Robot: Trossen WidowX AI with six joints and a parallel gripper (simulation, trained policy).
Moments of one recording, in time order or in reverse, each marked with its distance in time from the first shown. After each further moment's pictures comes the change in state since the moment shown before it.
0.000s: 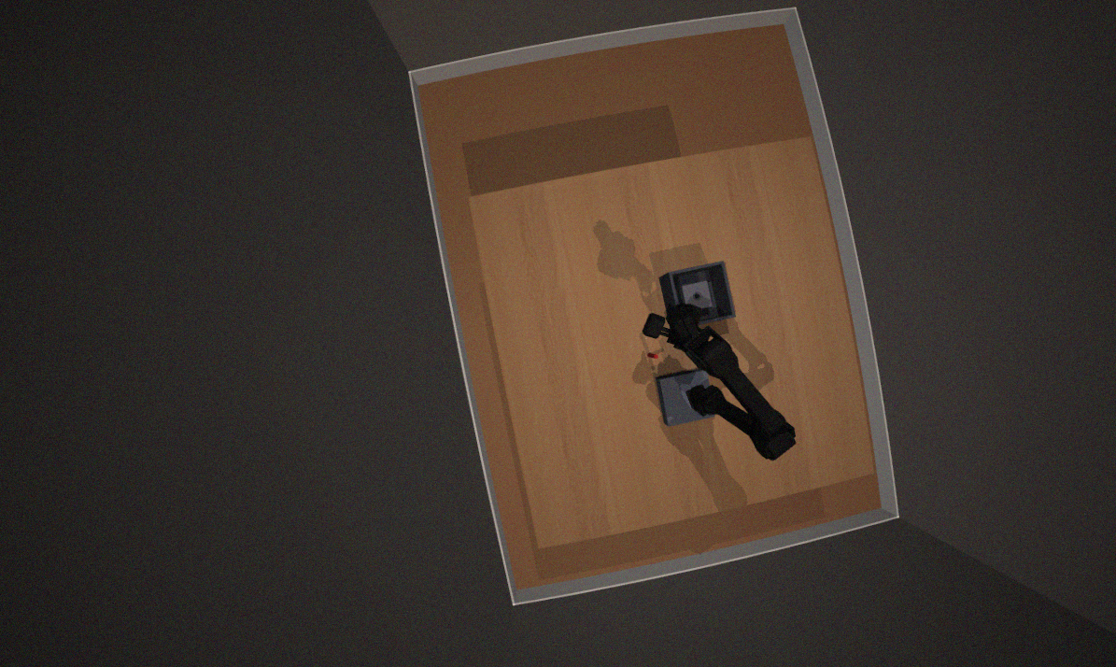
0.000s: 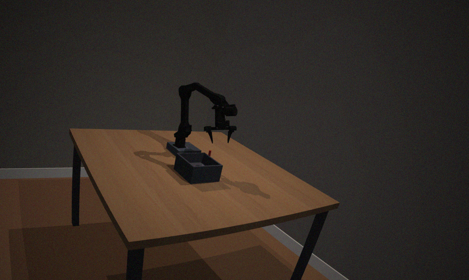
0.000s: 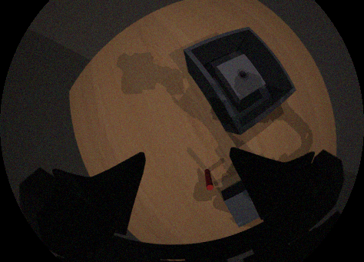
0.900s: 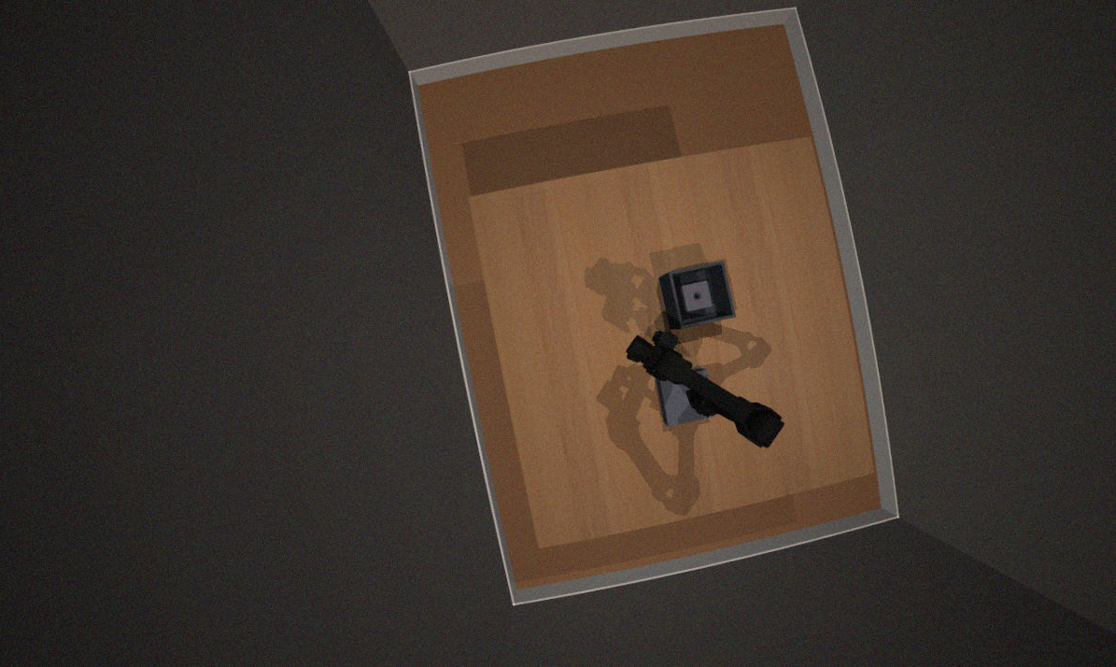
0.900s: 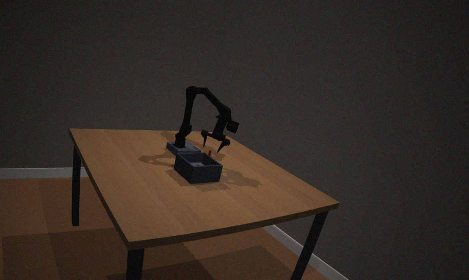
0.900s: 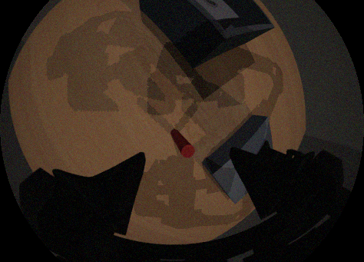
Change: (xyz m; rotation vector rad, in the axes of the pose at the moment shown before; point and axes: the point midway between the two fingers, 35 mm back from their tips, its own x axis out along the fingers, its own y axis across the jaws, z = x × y) arm 0.050 -0.036 -0.114 0.037 0.174 -0.393
